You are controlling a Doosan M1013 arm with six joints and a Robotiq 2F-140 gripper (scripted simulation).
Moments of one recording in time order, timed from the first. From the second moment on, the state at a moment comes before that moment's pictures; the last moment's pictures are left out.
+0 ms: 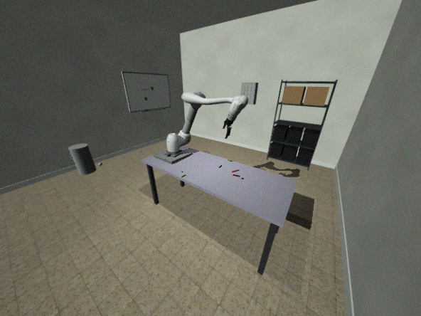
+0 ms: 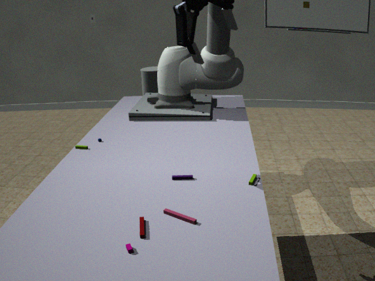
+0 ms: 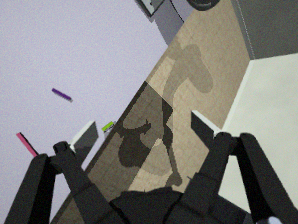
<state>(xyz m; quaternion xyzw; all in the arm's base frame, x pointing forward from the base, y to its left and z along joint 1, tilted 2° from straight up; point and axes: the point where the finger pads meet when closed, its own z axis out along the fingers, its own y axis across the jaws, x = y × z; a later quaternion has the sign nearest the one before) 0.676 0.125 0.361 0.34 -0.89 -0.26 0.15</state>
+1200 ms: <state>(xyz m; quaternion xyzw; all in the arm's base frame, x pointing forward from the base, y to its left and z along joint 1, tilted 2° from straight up) 0.652 -0.018 0.286 0.08 -0.97 -0.21 0.13</state>
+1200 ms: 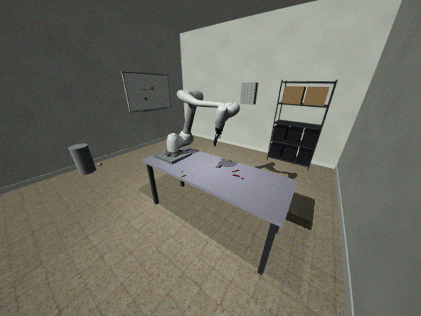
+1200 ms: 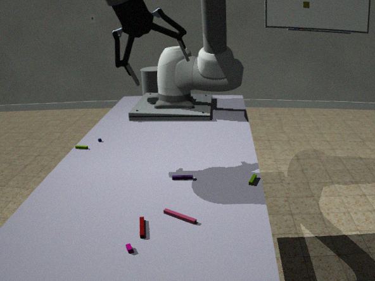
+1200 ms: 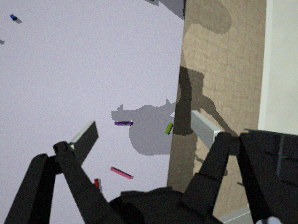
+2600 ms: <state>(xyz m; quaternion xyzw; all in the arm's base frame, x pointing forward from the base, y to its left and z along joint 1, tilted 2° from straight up) 0.346 -0.316 0.073 -0.63 -0.77 -0.04 0.04</state>
